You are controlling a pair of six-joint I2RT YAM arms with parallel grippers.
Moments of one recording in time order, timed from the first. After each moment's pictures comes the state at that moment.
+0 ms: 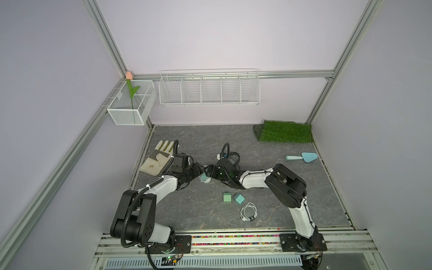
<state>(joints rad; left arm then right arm) -0.26 1.44 0.66 -0.06 0.28 -0.71 0.91 2.14 1.24 0.32 -0.04 1.02</state>
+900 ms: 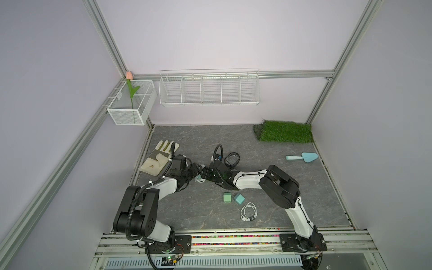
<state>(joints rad) -0.22 1.51 0.59 0.16 0.27 -0.75 0.97 2.22 1.35 0.29 0.00 1.07</state>
